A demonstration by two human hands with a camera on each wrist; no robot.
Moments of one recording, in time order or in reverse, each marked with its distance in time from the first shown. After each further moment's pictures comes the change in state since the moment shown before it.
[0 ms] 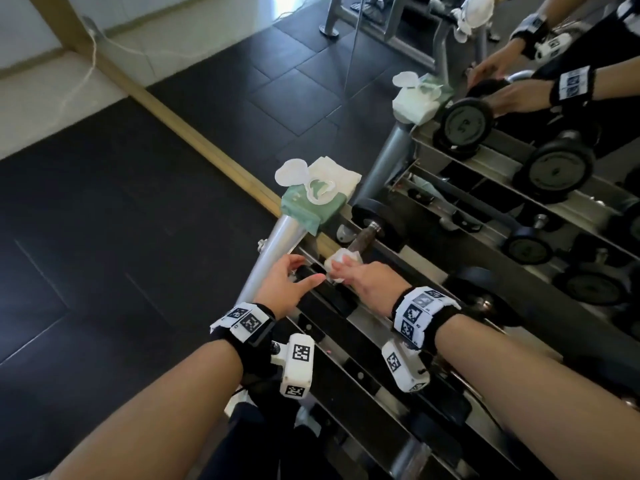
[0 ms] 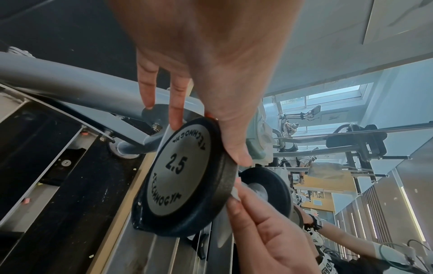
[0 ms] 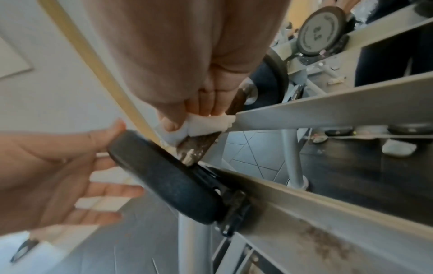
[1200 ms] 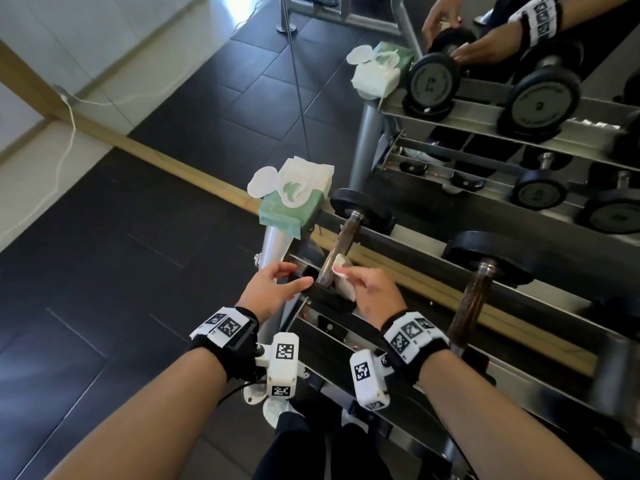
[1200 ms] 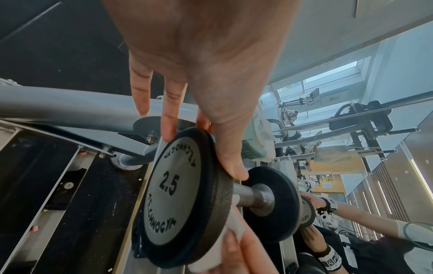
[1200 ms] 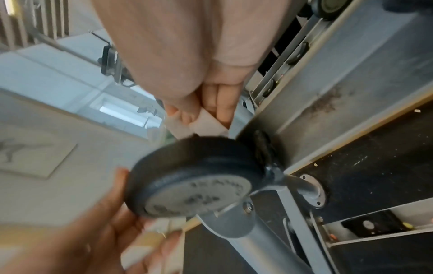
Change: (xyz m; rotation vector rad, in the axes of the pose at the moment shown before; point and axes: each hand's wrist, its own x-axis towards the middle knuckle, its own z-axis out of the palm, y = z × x) left_hand 0.023 -0.002 -0.018 0.049 -0.131 -0.081; right_hand -0.012 -0.007 0.067 1.005 0.538 0.393
